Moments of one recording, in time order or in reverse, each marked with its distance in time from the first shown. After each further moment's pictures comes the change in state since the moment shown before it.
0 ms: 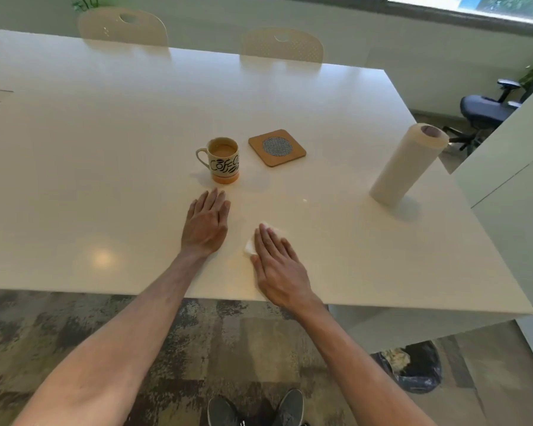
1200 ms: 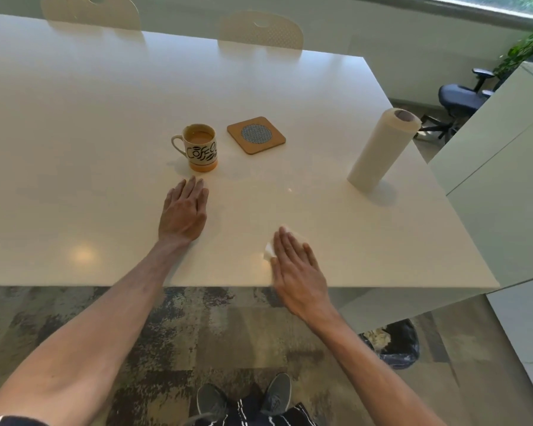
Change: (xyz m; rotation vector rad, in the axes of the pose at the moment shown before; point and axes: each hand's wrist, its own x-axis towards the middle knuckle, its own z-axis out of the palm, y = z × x) left_hand 0.000 -0.003 0.004 0.002 0.001 -0.003; right_hand -0.072 0.049 -0.009 -0.073 0.020 0.145
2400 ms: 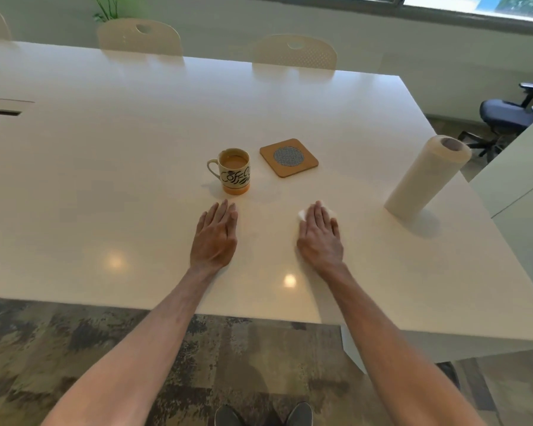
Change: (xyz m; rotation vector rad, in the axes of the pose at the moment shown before) left_hand 0.002 -0.003 0.003 -0.069 0.025 -0.027; right_hand 0.157 -0.003 -0.035 0.101 0.011 0.215
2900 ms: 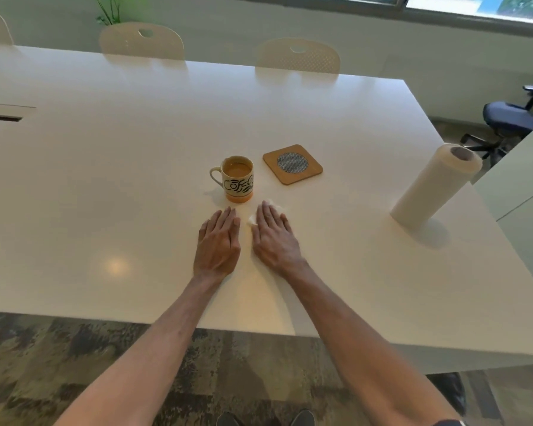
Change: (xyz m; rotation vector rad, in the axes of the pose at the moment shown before) left_hand 0.008 0.000 0.003 0.023 0.058 0.005; right_hand 0.025 -0.090 0.028 0.005 -0.119 -0.296
